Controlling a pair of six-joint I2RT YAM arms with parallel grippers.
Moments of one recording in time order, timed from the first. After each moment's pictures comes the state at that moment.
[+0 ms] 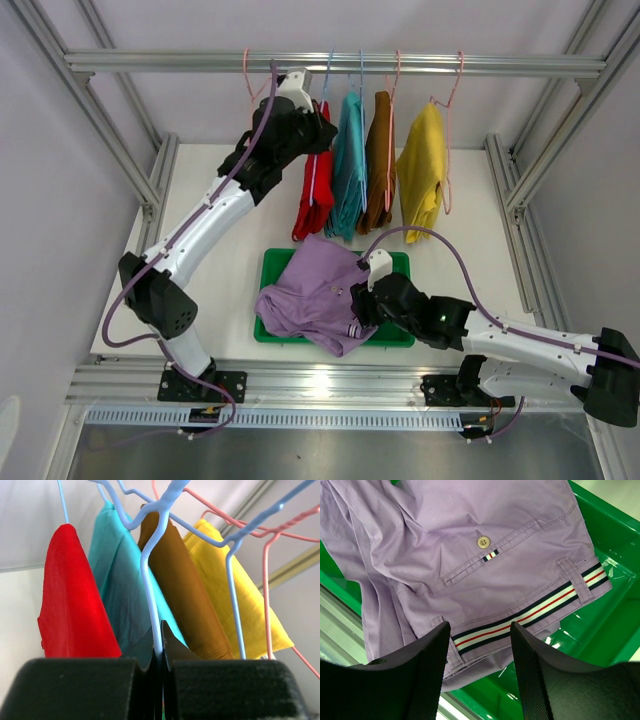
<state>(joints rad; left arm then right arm) -0.57 1.71 1.80 -0.25 -0.01 -0.42 1.11 1.01 0.66 -0.30 0.31 0.39</state>
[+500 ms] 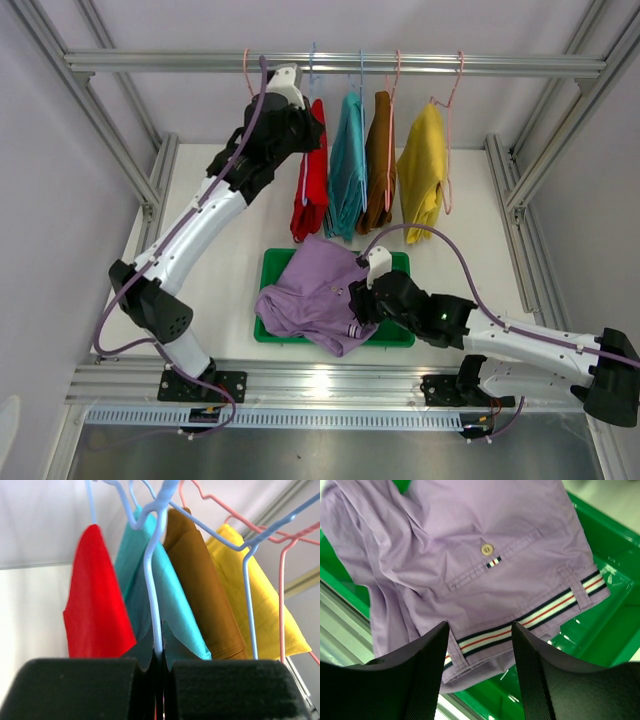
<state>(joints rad) -0.57 1.68 1.84 -0.36 -0.11 -0.38 1.11 1.01 0.68 -0.31 0.31 0.39</state>
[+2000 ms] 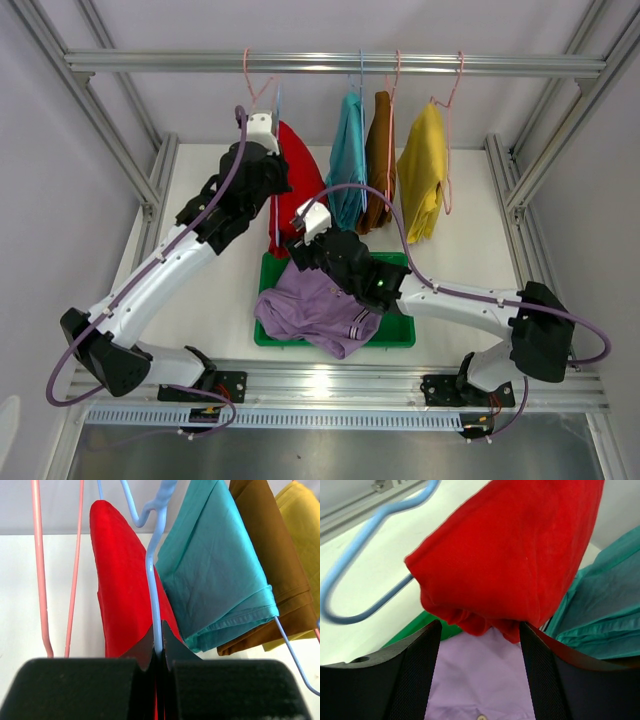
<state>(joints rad) -0.63 1.33 1.43 -0.38 -0.36 -0.30 1.11 1.46 1.06 0.22 0.42 -0.04</state>
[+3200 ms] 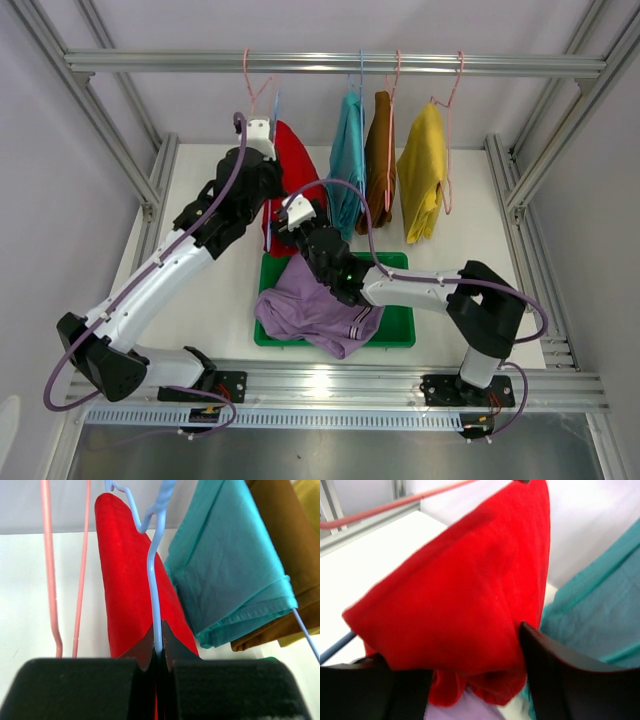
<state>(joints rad) -0.63 1.29 1.38 -0.37 -0.36 -0.26 1.07 1.74 1.12 0.65 0.58 -0.25</state>
